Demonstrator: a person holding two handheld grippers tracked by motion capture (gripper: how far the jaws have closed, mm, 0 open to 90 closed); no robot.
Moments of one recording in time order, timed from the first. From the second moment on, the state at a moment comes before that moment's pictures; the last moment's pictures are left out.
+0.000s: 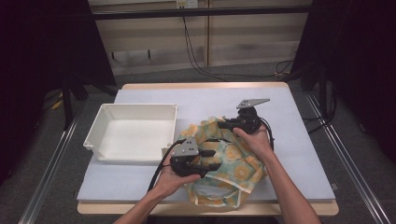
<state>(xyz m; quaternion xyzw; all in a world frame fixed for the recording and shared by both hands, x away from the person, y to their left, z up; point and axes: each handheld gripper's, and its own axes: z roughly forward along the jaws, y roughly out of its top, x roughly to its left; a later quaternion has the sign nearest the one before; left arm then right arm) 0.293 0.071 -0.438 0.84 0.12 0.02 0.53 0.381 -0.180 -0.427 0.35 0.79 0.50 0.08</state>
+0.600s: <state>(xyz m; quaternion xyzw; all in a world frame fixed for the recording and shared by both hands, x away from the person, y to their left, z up) 0.289 0.062 -0.455 0.86 0.11 0.07 0.50 0.358 -0.200 -0.419 0.35 0.81 0.46 0.09</state>
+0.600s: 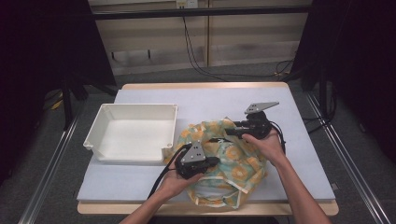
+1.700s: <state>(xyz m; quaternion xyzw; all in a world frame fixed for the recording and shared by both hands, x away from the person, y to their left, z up) 0.205 0.071 -0.418 0.83 -0.02 -0.06 0.56 0.439 -0.219 -0.445 0.44 0.77 0.45 0.11</state>
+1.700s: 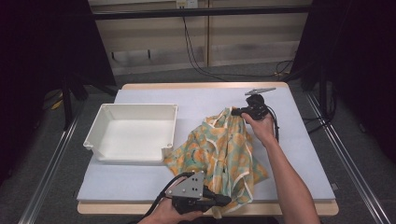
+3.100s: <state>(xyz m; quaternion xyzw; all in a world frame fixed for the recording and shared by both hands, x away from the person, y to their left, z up) 0.301 0.103 -0.419 0.81 0.18 0.06 0.55 0.318 -0.250 -0.389 0.37 0.78 0.48 0.14</state>
